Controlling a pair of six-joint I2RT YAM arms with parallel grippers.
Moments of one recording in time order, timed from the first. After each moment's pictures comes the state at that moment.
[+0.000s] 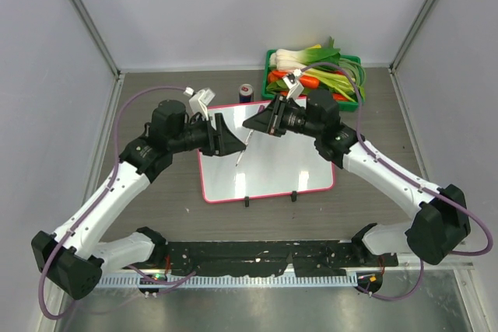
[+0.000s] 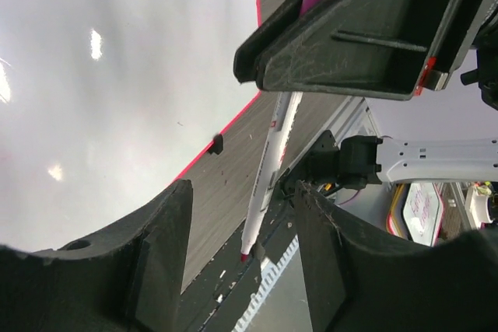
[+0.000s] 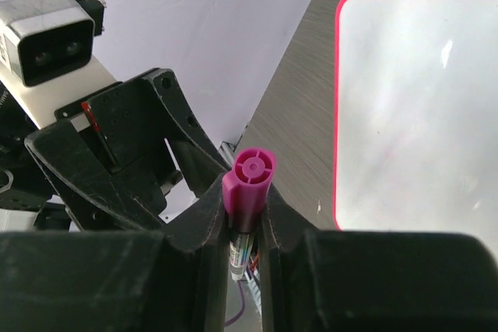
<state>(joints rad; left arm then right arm) -0.54 1.08 1.07 -0.42 0.49 -0.58 0.61 1.32 1.05 0.13 -0.51 0.89</state>
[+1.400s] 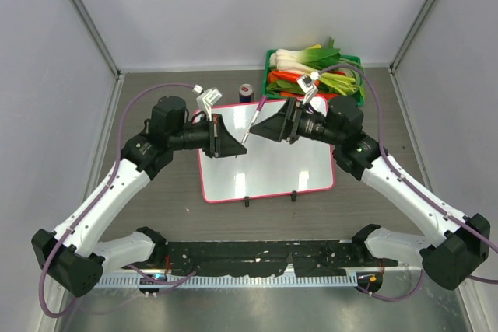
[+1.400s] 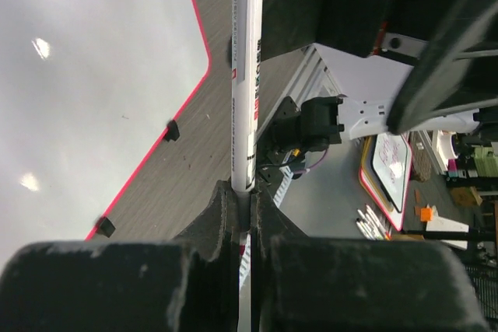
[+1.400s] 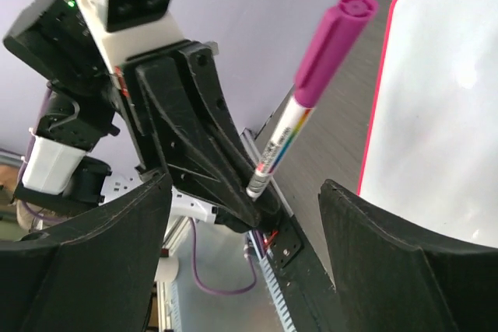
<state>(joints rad) -0.53 1.10 1.11 -0.42 0.67 -0.55 0.58 1.12 1.01 0.06 -0.57 0.86</state>
